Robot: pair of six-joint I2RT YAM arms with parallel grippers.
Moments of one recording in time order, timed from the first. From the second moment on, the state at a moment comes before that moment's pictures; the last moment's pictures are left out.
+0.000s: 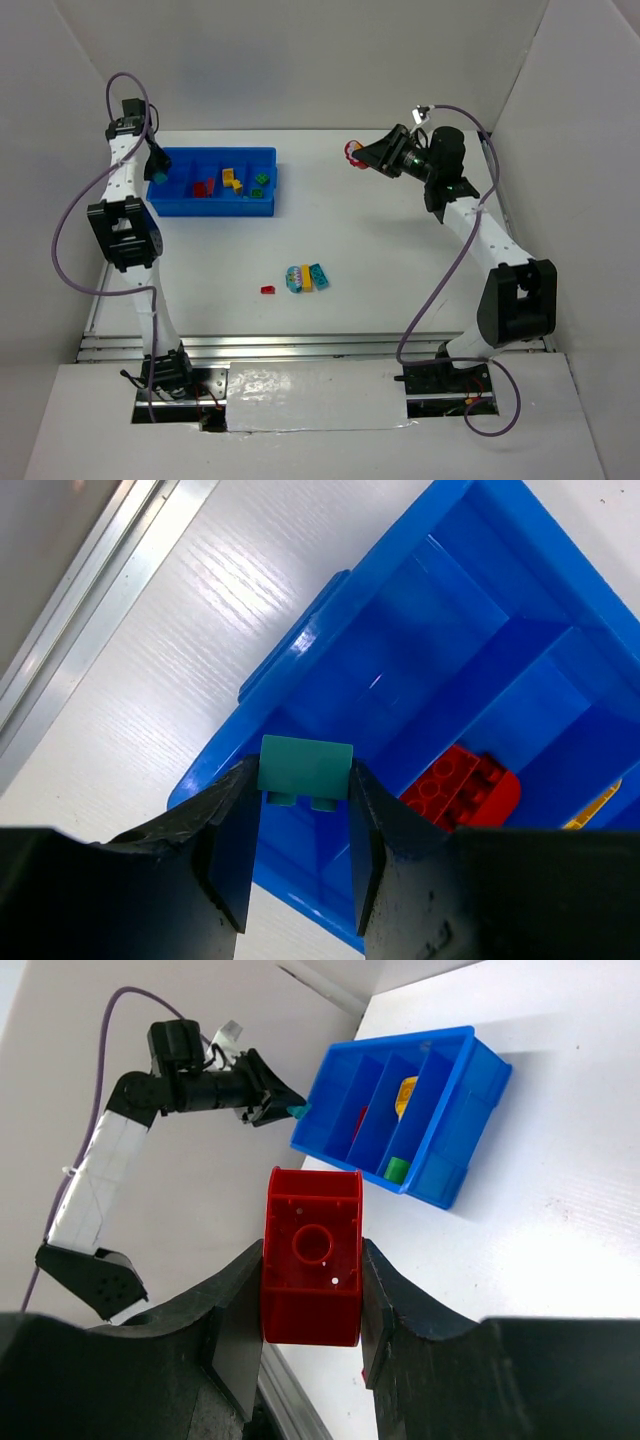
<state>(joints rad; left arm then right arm) 0.23 2.31 2.29 -0.99 -0.23 -0.47 0.16 1.52 1.20 0.22 -0.66 0.85</state>
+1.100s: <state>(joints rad) -0.23 1.86 1.79 -0.06 1.09 -0.80 0.20 1.62 1.24 0.40 -0.93 1.00</state>
